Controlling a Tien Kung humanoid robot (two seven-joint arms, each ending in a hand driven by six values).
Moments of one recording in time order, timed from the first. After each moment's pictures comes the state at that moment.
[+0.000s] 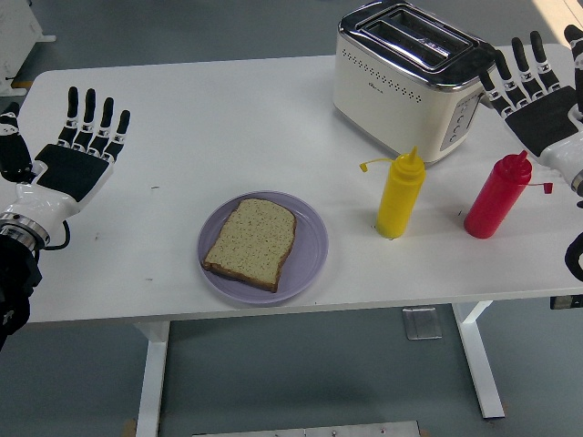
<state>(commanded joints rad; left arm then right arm) -0.18 0.38 -1.36 -1.76 -0.45 0.31 -0.03 0.24 -0.43 1.37 1.77 0.27 -0.34 0.08</state>
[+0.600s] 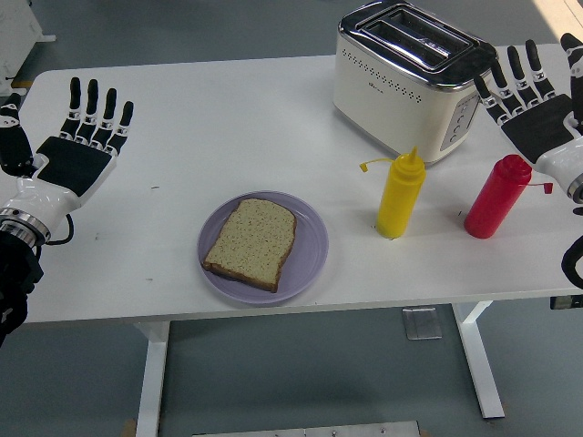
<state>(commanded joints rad) -0.19 0.38 -1.36 -1.78 -0.46 0.31 -0.02 0.23 -0.43 1.37 1.77 0.26 -0.34 0.08</state>
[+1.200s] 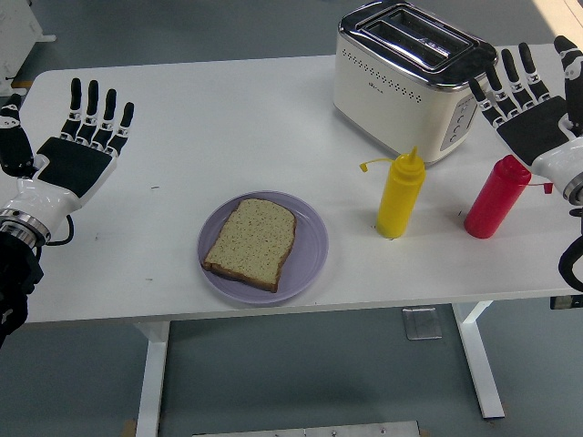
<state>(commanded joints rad) -0.18 0.38 -1.35 -1.78 -0.46 0.31 -0.02 0.23 -0.44 1.34 1.77 0.27 -0.35 0.08</state>
